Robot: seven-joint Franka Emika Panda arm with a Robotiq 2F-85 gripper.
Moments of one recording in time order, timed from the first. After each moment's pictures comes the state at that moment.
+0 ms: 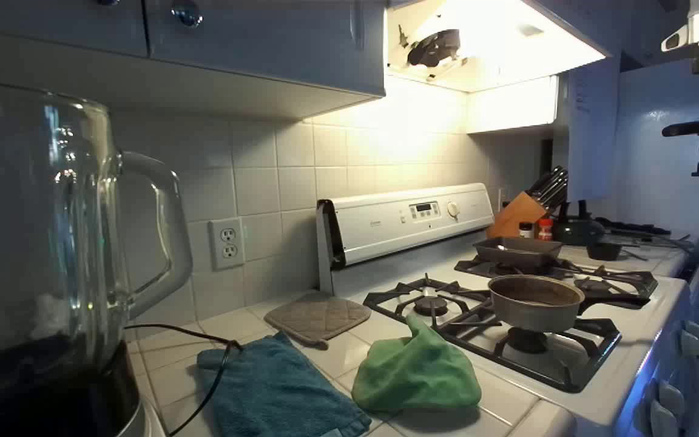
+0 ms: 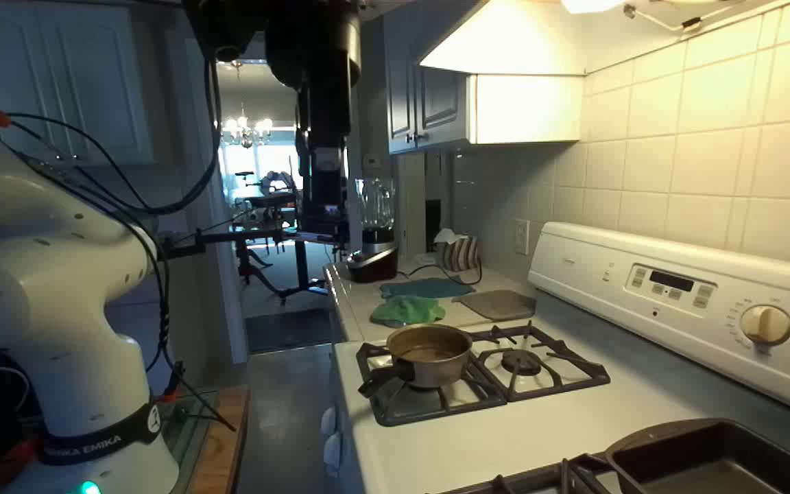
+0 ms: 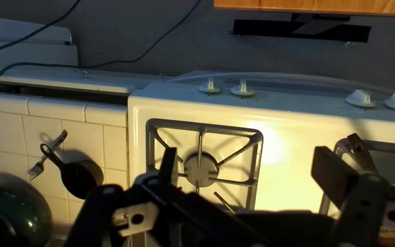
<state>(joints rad) -0.19 -0.66 -0.19 -2.32 -0.36 1.68 -0.35</state>
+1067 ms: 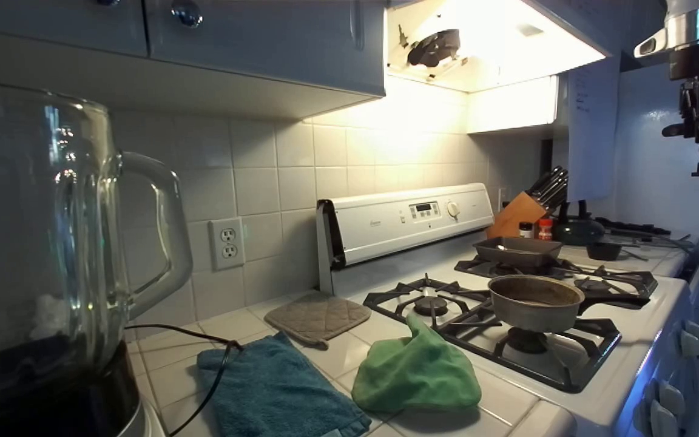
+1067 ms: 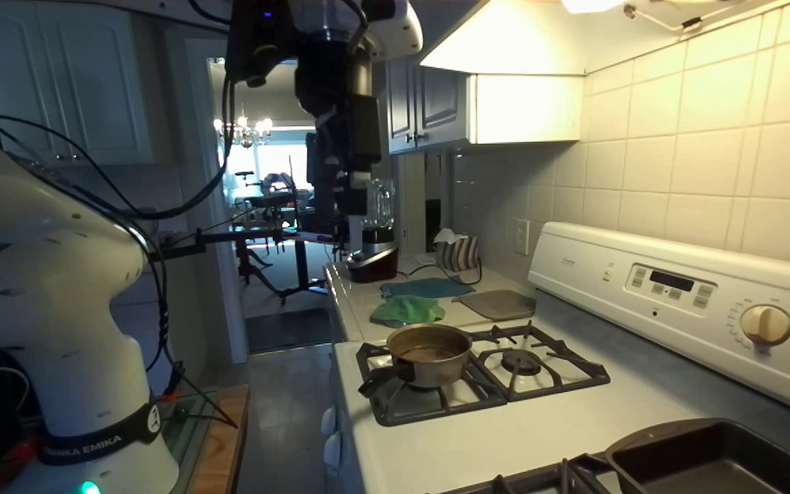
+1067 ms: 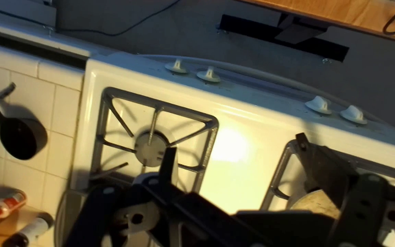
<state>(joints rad) -0.04 -0.67 -0.16 -2.36 -0.31 1.68 -0.38</state>
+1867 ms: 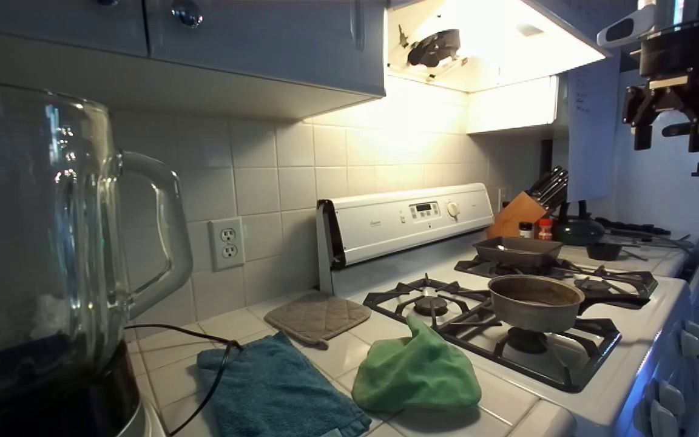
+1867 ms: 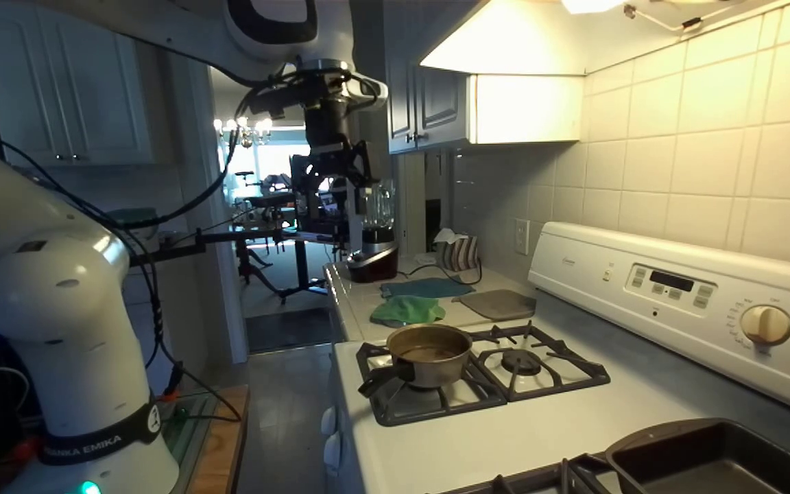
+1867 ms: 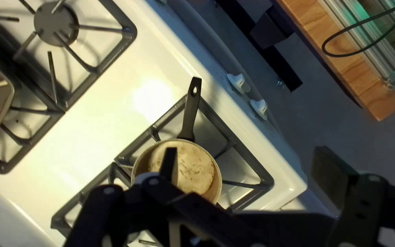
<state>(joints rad) 0.27 -0.66 -0.03 -2.41 -0.19 1.71 -0.55</state>
